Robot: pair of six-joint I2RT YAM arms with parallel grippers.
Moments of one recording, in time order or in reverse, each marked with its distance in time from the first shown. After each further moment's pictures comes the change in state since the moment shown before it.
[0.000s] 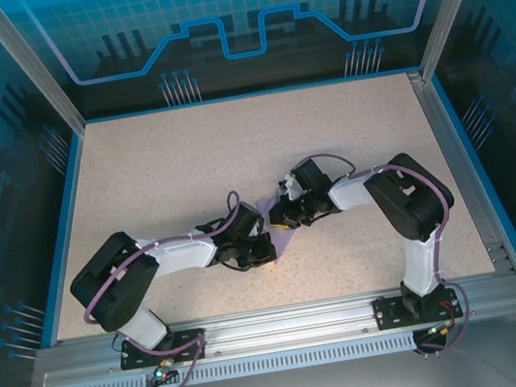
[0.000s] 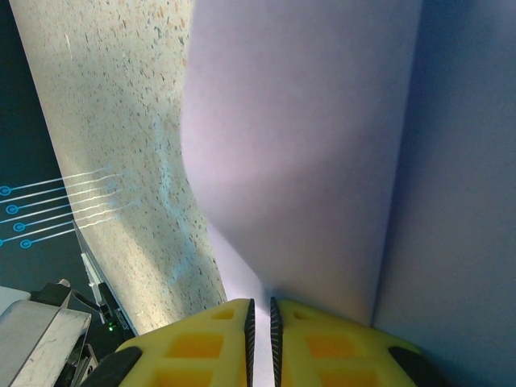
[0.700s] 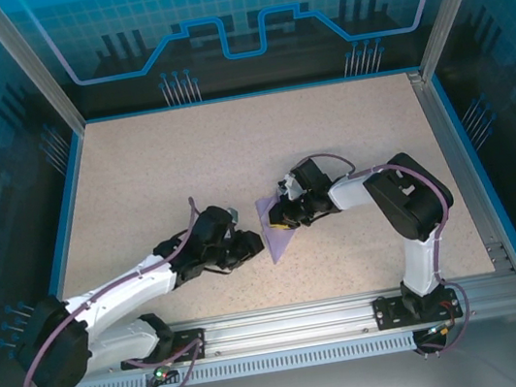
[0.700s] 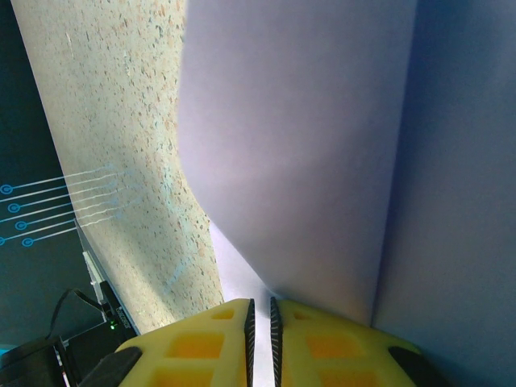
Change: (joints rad) left arm 0.022 -0.451 -0.111 -0.088 -0.097 -0.174; right arm 0.000 0.006 0.005 -0.001 -0.006 0.000
